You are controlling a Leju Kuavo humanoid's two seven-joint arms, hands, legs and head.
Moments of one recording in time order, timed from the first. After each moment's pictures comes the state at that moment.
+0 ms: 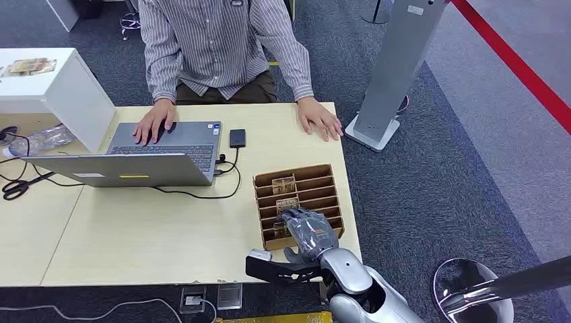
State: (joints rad) left arm -0.18 0.03 -1.33 -0.22 0.87 0.22 -0.01; right arm -0.26 -0.13 0.93 -1.52 1.02 0.06 0.40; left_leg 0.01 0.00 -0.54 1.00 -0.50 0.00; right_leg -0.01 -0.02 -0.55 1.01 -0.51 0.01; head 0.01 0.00
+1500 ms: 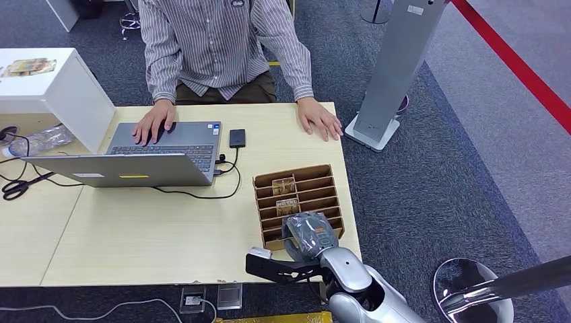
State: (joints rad) left arm -0.18 0.03 -1.33 -0.22 0.85 0.22 -0.01; right arm -0.27 -0.14 0.94 -1.51 1.00 0.05 0.41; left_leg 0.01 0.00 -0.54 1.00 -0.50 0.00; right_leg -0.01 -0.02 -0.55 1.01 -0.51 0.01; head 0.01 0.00
